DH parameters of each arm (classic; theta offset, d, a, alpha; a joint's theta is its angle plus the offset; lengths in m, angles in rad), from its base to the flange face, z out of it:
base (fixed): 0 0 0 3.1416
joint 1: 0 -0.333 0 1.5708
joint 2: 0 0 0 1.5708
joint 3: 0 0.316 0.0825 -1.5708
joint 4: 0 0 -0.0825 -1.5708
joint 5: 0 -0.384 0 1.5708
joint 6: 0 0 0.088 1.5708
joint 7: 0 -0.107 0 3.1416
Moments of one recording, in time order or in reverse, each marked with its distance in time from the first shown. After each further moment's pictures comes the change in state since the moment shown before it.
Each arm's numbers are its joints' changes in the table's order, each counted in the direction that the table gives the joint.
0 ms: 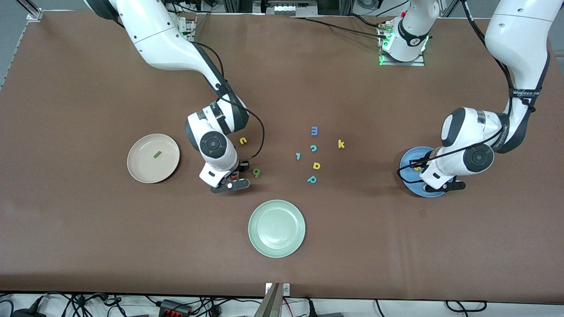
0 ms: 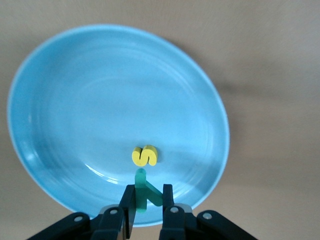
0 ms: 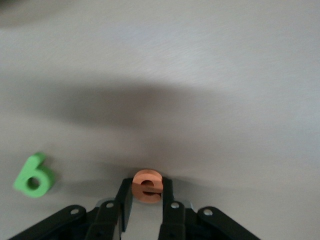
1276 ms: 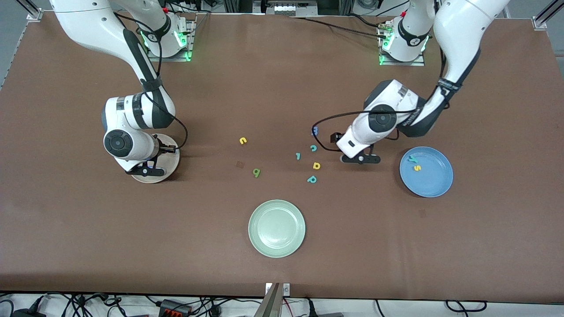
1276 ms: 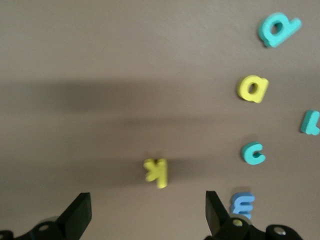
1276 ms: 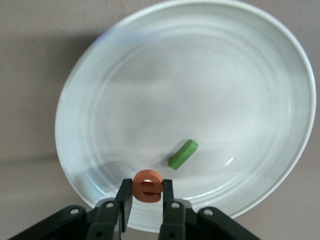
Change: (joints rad) left arm 0.104 -0.010 -0.341 0.178 0.000 -0.260 0.312; right arm 0.215 -0.310 -0.118 0.461 0.011 0.115 0.099
